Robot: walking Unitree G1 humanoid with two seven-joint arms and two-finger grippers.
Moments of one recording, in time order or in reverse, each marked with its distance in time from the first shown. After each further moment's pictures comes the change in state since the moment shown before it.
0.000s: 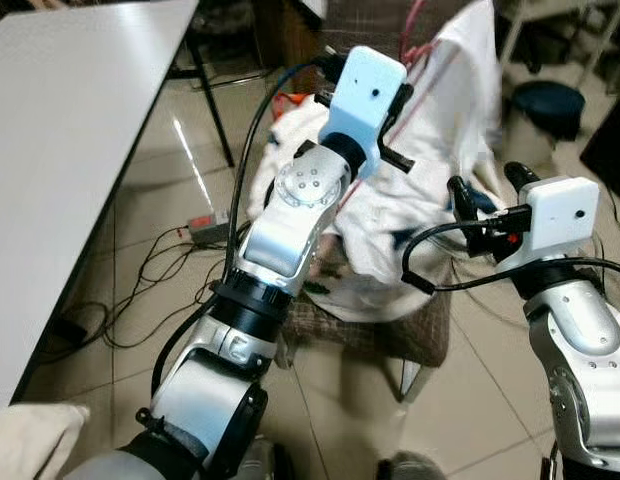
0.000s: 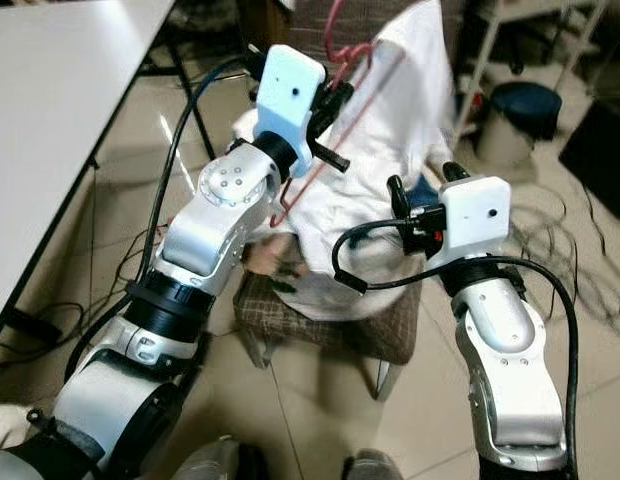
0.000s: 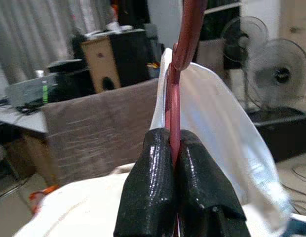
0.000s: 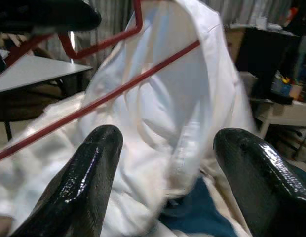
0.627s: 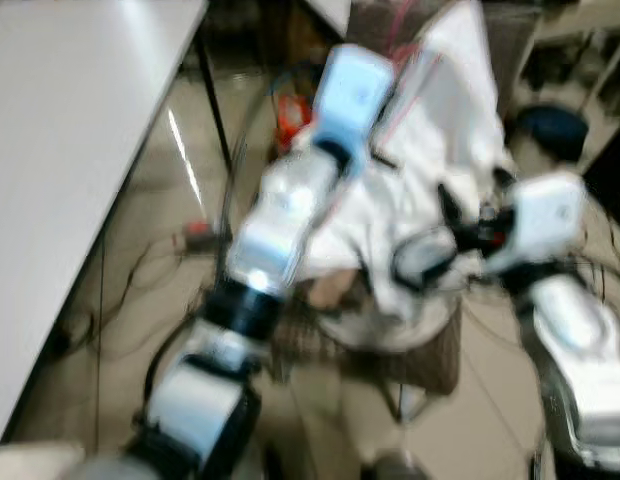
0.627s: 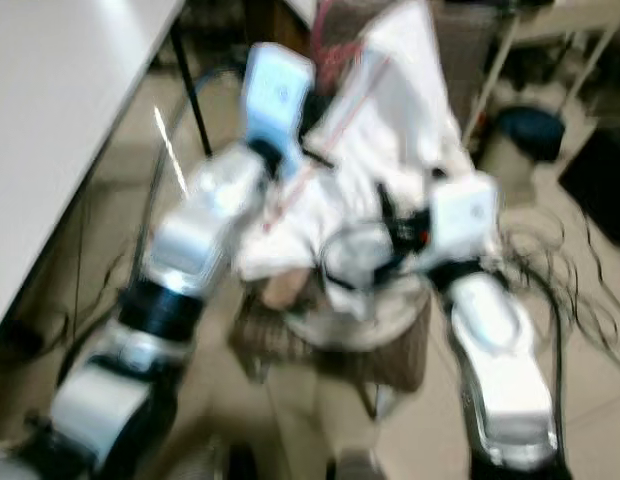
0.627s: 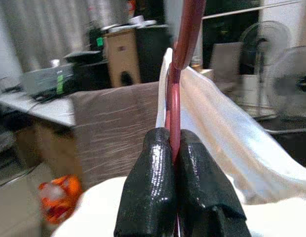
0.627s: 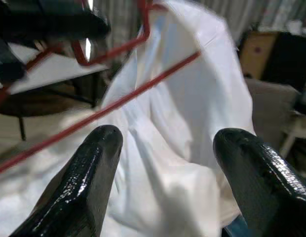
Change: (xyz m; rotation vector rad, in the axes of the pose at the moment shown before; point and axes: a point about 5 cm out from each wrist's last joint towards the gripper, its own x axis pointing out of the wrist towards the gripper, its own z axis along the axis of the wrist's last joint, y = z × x) left arm -0.006 0.007 -0.003 -0.024 0.014 0.025; right arm 0.005 0.007 0.003 -0.002 -0.011 0.052
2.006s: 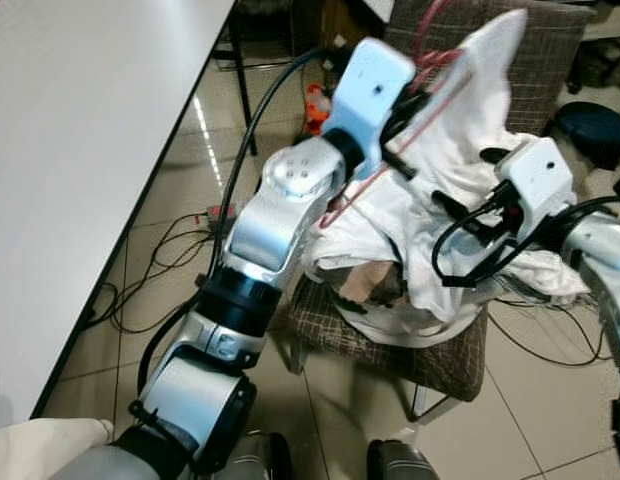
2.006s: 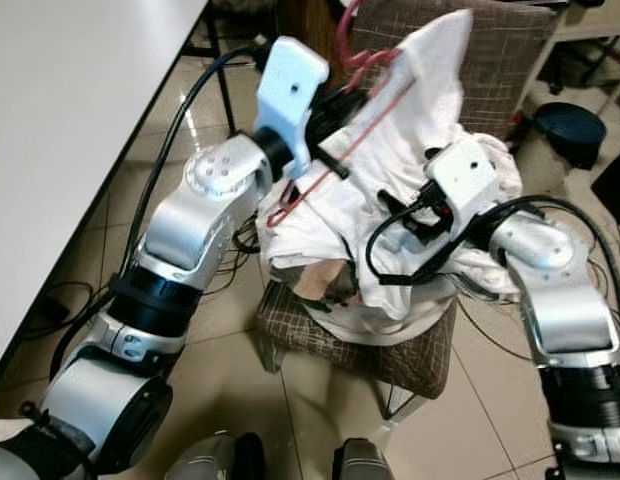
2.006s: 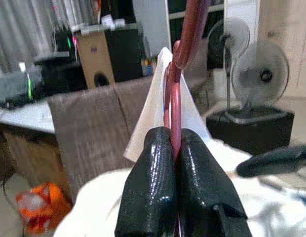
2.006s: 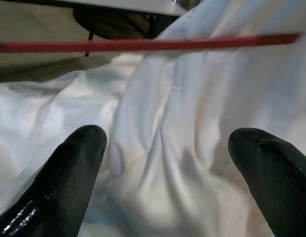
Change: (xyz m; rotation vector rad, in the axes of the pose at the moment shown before) left arm 0.005 -0.018 0.029 0.012 -0.045 -0.240; right arm 0.038 -0.060 -0.002 -0.299 0.201 0.347
